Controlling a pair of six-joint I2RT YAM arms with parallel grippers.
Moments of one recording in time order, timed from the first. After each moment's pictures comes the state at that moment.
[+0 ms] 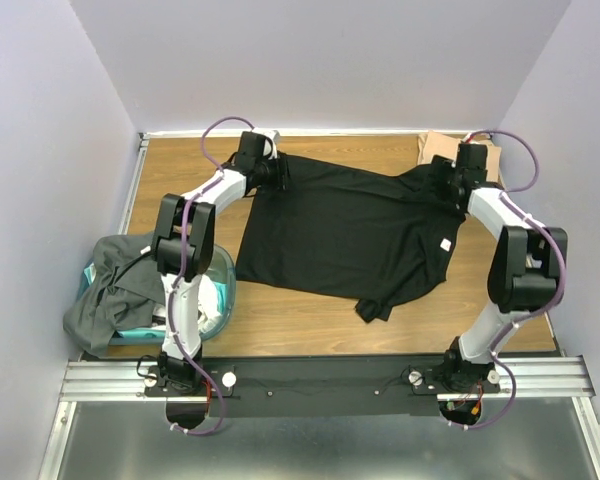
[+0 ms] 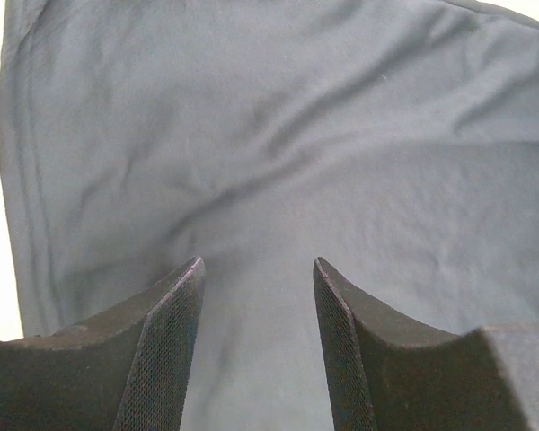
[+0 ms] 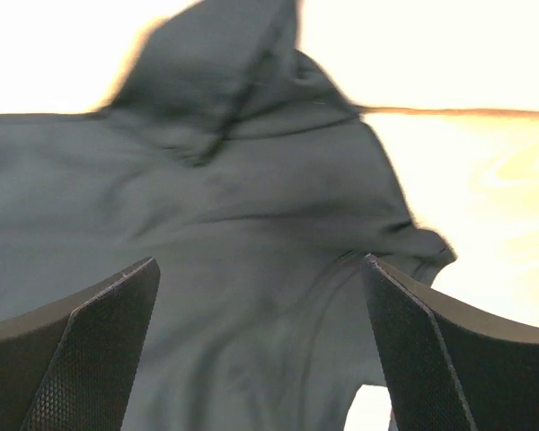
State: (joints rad) left arm -0.28 2.18 1.65 -0.20 0.29 -0.33; right arm -0.05 1.80 1.22 -0.18 0.08 0.25
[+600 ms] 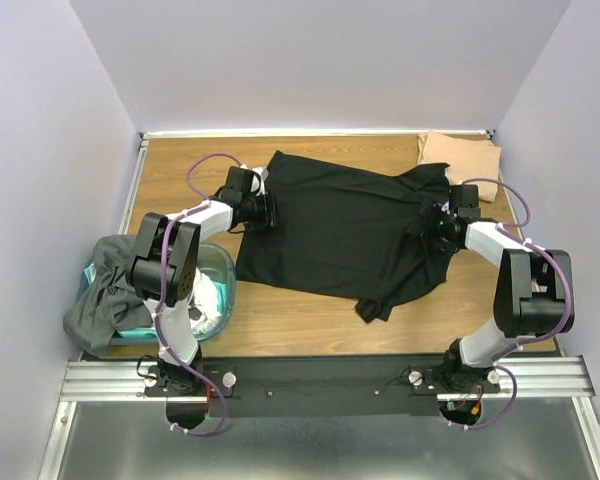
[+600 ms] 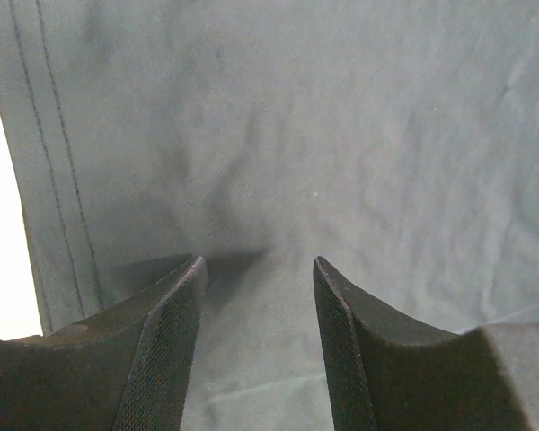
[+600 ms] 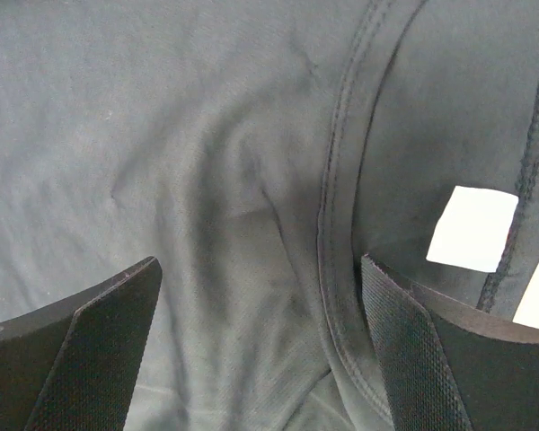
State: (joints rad) left arm -0.28 1.88 1.15 -0.14 0.30 -0.37; right arm -0.03 1.60 0.86 -0.21 -0.15 0.46
